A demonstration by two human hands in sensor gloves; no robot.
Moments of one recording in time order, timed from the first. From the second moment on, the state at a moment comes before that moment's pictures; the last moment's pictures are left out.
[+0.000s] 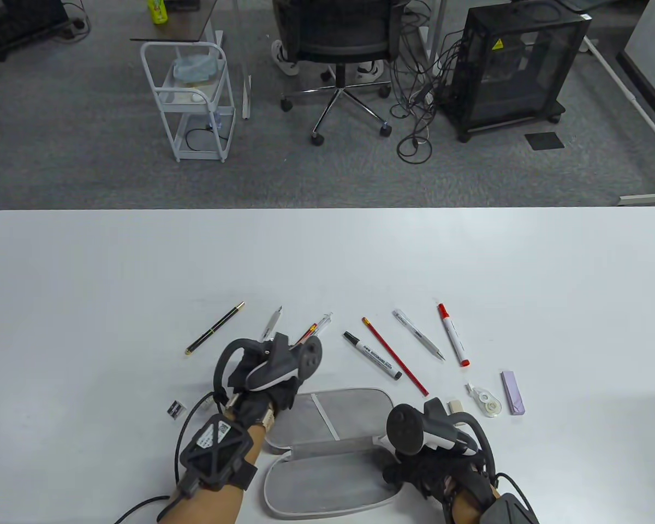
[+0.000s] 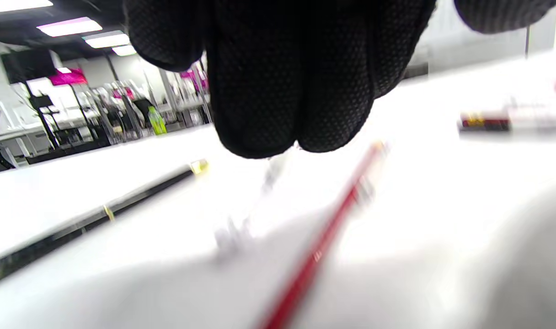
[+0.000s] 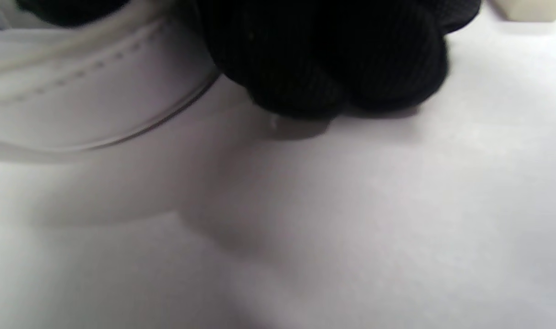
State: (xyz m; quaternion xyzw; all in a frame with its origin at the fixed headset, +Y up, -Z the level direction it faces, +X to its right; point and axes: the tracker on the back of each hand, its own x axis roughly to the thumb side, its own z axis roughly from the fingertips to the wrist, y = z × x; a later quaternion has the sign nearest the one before) left_hand -0.145 -0.679 -0.367 0.03 -0.12 -0.05 0.99; right_hand 0.125 -0.749 -0.265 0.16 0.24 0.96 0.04
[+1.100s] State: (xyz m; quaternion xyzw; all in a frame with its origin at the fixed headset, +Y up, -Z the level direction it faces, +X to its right) left_hand -0.205 -0.692 -0.394 0.07 -0.11 -0.09 0.99; right_hand 0.167 -0.718 -0.273 0.11 0.09 0.98 0.11
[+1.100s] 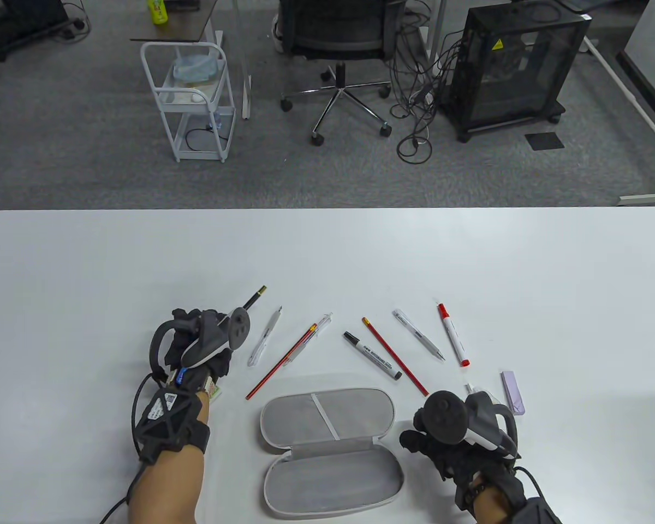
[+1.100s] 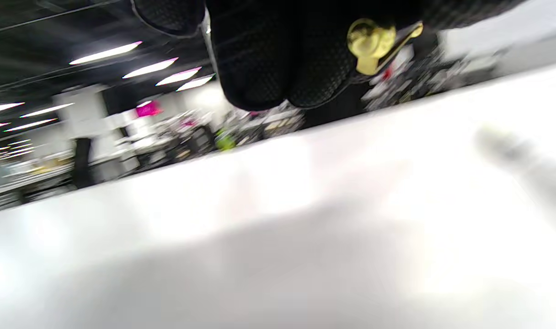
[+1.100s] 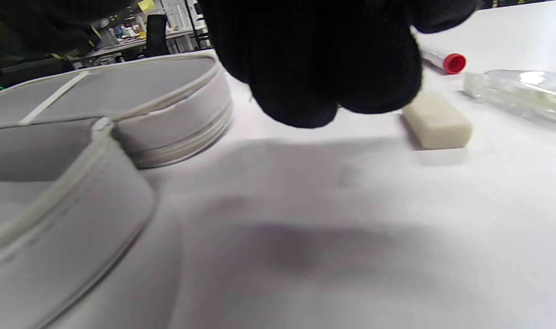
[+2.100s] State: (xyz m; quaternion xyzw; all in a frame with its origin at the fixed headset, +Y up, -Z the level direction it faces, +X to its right) left_hand -0.137 -0.711 -0.216 0.11 -0.37 -0.13 0.91; right_hand 0.215 -0.710 -0.352 -0.18 0.00 0.98 -0.02
